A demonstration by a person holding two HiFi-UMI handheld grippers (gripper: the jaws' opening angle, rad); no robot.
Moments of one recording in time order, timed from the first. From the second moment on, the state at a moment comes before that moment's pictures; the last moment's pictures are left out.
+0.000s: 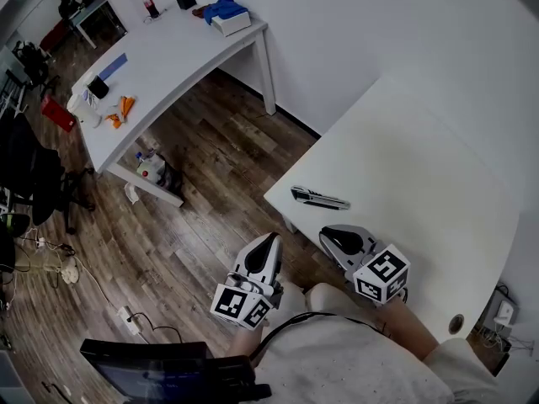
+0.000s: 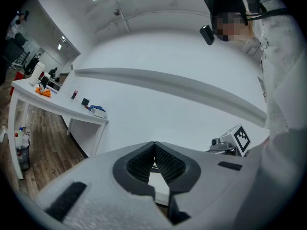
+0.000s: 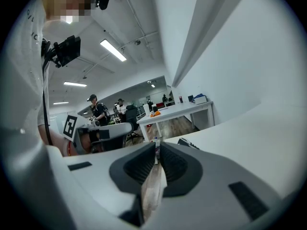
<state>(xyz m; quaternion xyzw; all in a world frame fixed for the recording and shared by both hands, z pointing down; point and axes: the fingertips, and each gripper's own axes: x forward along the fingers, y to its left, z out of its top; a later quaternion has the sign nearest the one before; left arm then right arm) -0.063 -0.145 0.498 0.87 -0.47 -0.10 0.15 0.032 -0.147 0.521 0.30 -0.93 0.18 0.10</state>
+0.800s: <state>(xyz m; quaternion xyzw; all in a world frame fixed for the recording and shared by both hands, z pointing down) -0.076 -0.156 0.520 0.85 -0.49 -0.10 0.17 0.023 -0.219 0.582 0.16 -0.91 0.05 0.38</state>
